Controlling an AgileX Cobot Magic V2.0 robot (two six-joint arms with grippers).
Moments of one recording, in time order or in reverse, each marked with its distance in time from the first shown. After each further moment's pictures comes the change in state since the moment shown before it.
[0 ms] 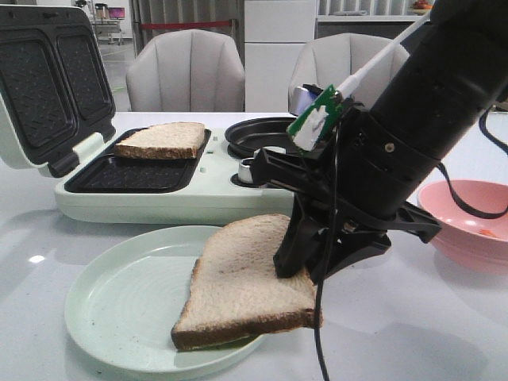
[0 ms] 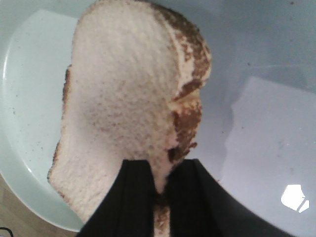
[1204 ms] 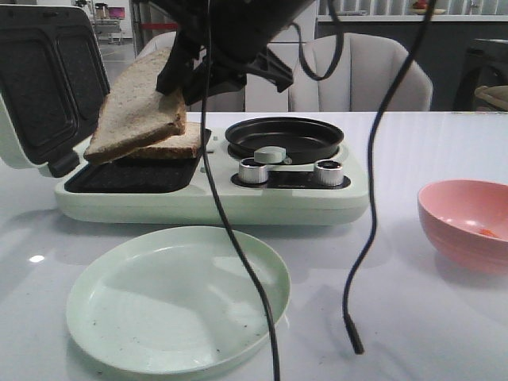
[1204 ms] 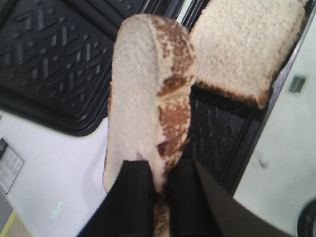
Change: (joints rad) left arm 0.000 0.000 0.000 0.000 0.000 0.000; right arm 0.086 0.204 -0.596 0.052 -0.111 0.000
